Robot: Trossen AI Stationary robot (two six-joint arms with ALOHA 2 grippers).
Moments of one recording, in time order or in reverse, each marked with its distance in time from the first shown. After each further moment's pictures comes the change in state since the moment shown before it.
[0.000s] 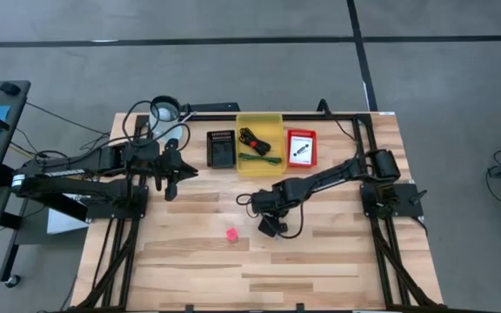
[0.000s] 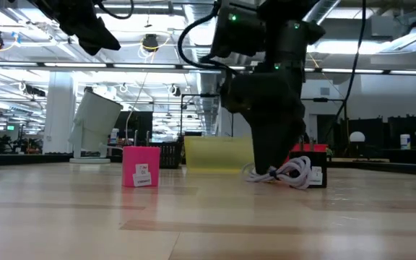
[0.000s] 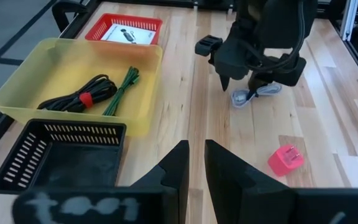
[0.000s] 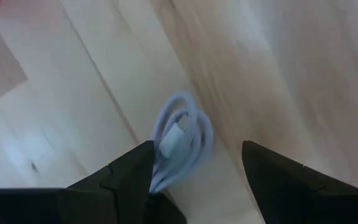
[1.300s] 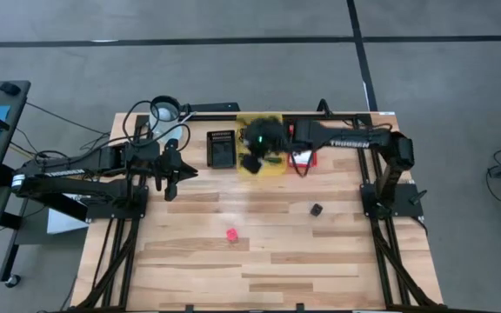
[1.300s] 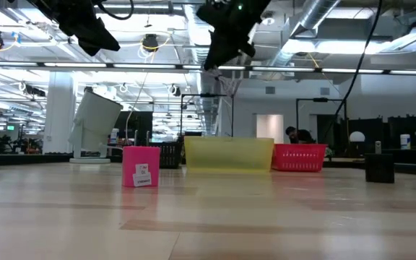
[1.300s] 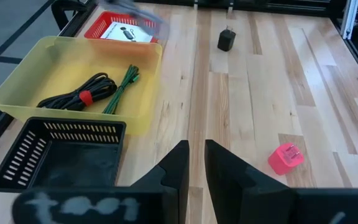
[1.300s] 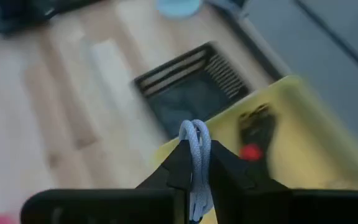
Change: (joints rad) left arm 0.000 0.000 0.000 -0.006 0.001 0.000; right arm -0.300 -0.172 0.378 -0.027 0.305 -0.416
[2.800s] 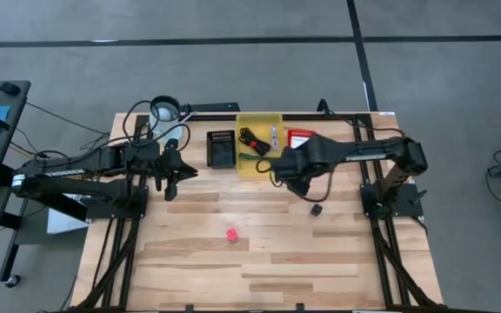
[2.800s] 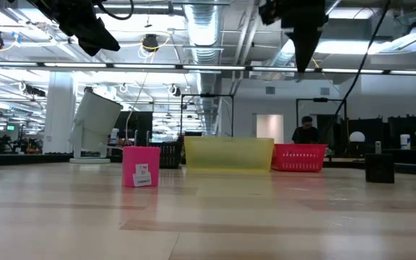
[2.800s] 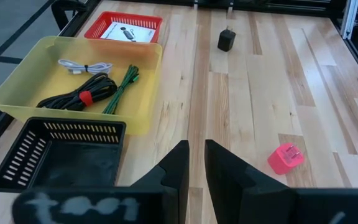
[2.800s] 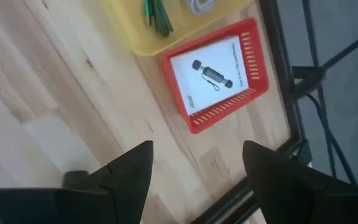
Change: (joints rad) left arm 0.000 0.000 0.000 0.000 0.000 0.000; right arm 0.210 -0.088 -0.018 -0.856 0.197 0.284
